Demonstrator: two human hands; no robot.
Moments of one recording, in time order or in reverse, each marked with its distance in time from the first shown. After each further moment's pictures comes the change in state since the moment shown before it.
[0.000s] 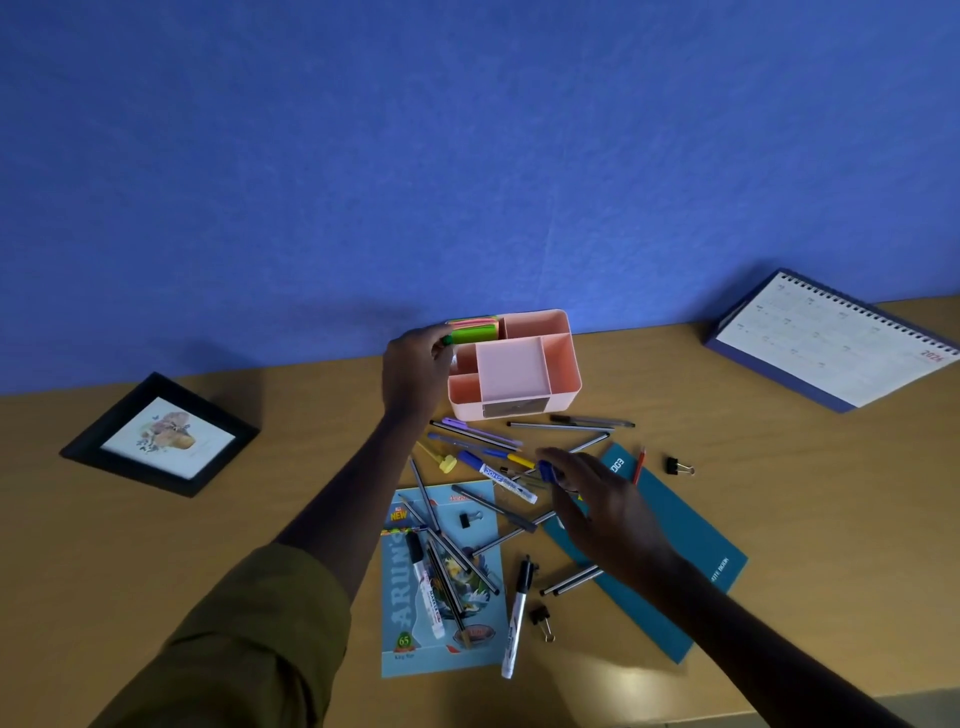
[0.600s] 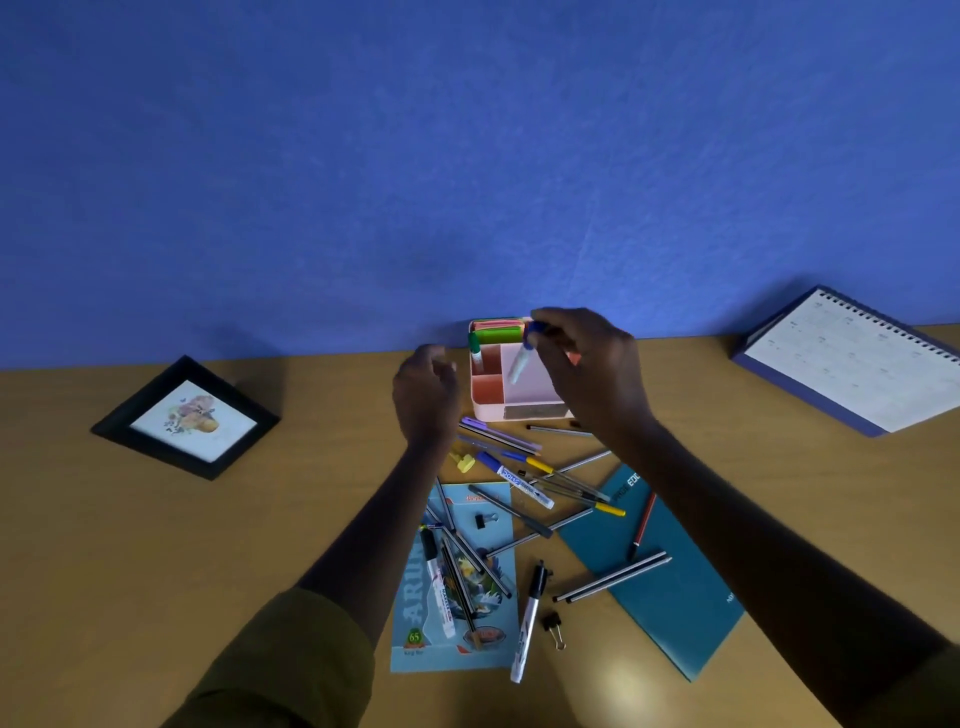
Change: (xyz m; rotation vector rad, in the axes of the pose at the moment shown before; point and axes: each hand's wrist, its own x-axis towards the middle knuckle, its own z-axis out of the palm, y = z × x) left_hand -0.032 -0.012 0.002 -0.064 0.167 -0.339; right_hand 0.159 -0.032 -0.027 0.112 0.300 -0.092
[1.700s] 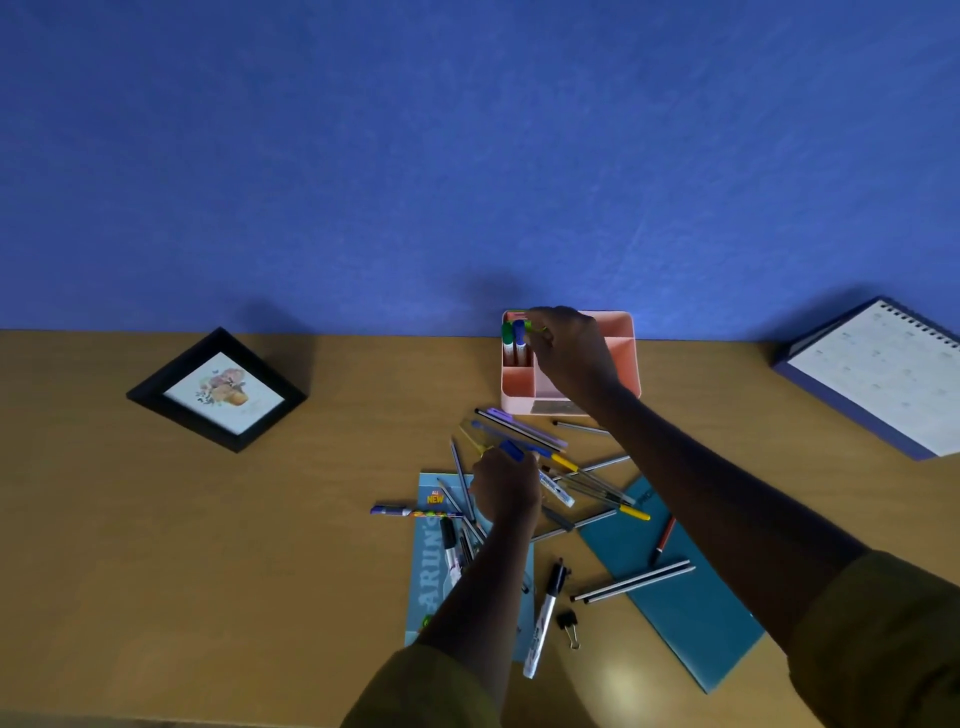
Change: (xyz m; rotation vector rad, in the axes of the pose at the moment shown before) left_hand -0.118 0.004 0.036 0.150 -0.348 -0.642; right_hand 0.027 0.052 0.090 -0.241 -0.248 0.078
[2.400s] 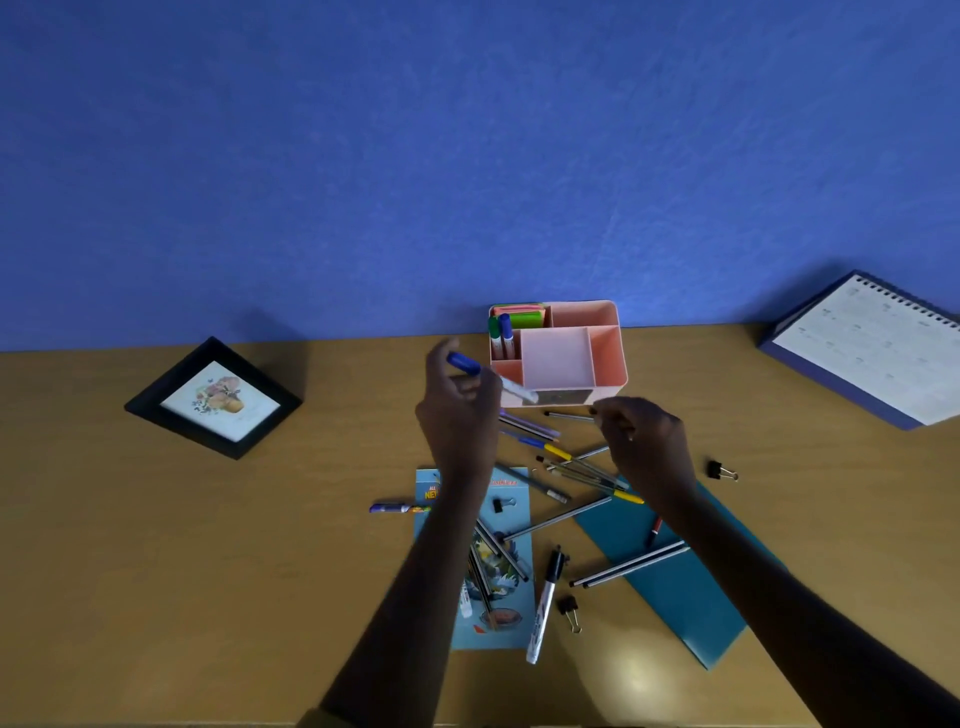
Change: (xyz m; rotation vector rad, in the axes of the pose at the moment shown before) left_hand -0.014 0.047 -0.099 -0.548 0.265 0.511; right_hand -0.155 0.046 -0.044 0.141 0.108 0.185
